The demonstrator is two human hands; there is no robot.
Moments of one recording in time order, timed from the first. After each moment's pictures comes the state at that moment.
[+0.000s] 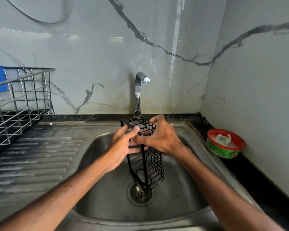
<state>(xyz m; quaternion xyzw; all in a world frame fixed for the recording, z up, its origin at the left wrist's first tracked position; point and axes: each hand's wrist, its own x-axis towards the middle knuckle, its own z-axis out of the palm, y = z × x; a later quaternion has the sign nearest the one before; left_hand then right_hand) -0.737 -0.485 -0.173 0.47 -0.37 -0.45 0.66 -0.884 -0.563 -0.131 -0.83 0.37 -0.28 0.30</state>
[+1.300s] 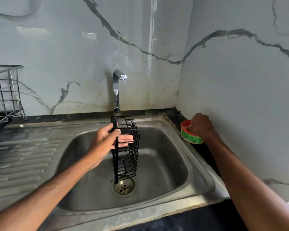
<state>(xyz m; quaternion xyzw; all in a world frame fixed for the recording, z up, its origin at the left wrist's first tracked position) -0.746 -0.480 -0.181 0.50 -0.46 -0.40 0.61 -1.040 -0.672 -0.143 -0.73 0.66 -0.19 0.07</state>
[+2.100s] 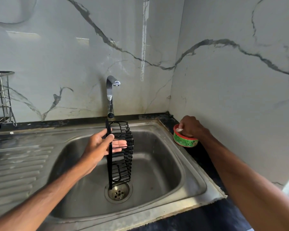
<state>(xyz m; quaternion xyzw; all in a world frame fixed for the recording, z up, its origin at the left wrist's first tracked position) -0.752 -0.475 -0.177 0.48 -0.45 -0.41 0.63 -1.043 -0.684 -0.133 -0.78 0.60 -0.15 0.10</state>
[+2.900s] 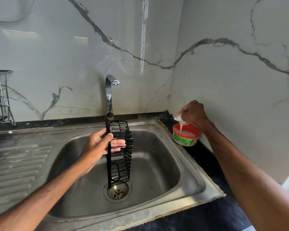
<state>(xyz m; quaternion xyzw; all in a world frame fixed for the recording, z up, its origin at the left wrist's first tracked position) -0.747 -0.475 -0.180 0.49 -0.46 -0.41 0.62 -1.041 -0.663 -0.087 -0.74 0.56 -0.33 0.15</state>
